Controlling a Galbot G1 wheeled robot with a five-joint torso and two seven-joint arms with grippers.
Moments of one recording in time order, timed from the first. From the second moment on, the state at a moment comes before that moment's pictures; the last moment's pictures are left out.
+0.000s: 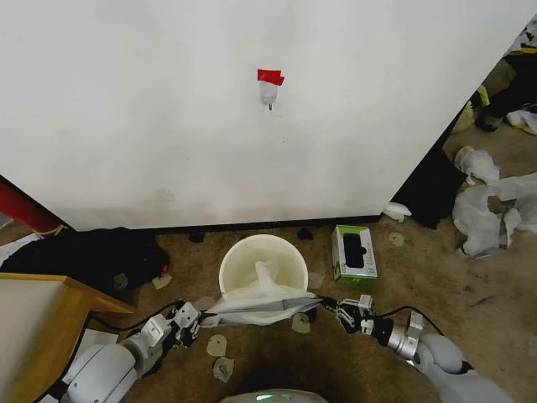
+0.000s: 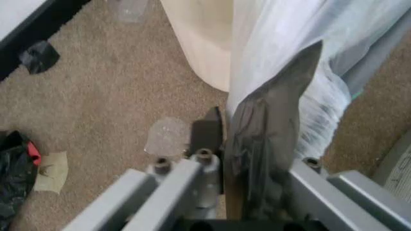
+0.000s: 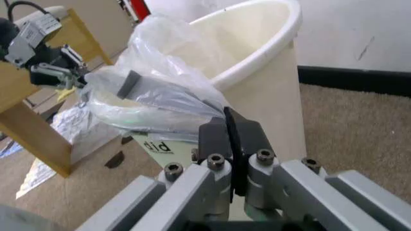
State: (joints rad) left arm 1.50 -0.83 -0.41 -2.06 -0.13 0.49 0.34; right arm -1.22 0.99 0.29 1.42 0.67 0.25 -0.93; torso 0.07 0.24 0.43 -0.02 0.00
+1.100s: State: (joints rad) left arm 1.61 -0.88 -0.48 -2.17 -0.07 0.33 0.32; right arm -1.32 0.91 0.39 1.59 0.65 0.24 -0.96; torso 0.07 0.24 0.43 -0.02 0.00
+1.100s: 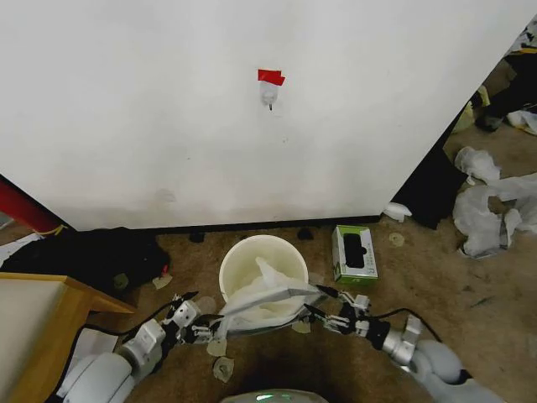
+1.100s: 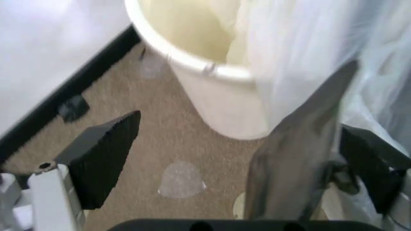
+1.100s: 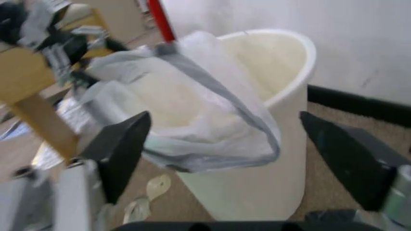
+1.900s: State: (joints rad) left arm 1.51 -0.89 -0.49 -2.28 -0.24 0.31 0.46; right arm -1.34 0.92 0.53 1.77 0.67 0.19 -1.13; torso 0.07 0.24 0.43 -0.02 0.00
